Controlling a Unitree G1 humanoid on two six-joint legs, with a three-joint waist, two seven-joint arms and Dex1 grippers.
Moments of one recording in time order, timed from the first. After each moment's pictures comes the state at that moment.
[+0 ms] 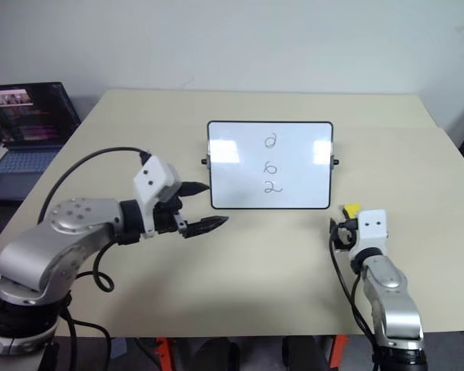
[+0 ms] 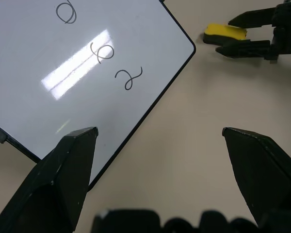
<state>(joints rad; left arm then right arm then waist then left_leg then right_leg) -0.43 0.76 -0.01 -0.53 -0.52 0.91 -0.71 -0.06 -0.26 -0.15 -0.28 0.12 0.52 0.17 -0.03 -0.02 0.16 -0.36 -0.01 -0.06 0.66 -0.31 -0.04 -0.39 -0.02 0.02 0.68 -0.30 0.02</state>
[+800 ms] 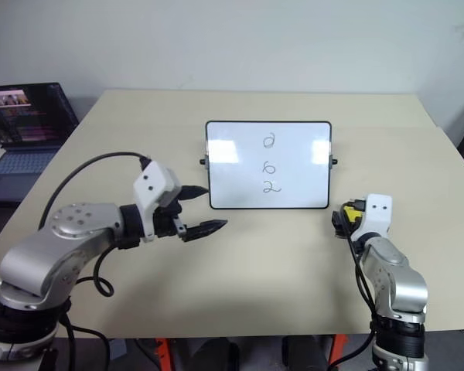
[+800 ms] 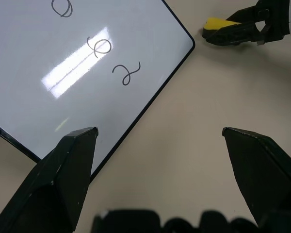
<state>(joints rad) -0.39 0.77 -0.01 -0.54 -0.50 0.88 -0.71 -0.22 -0.21 -0.26 -0.30 0.26 0.89 0.06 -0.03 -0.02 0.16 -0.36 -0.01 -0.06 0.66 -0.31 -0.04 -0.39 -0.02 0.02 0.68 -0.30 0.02</state>
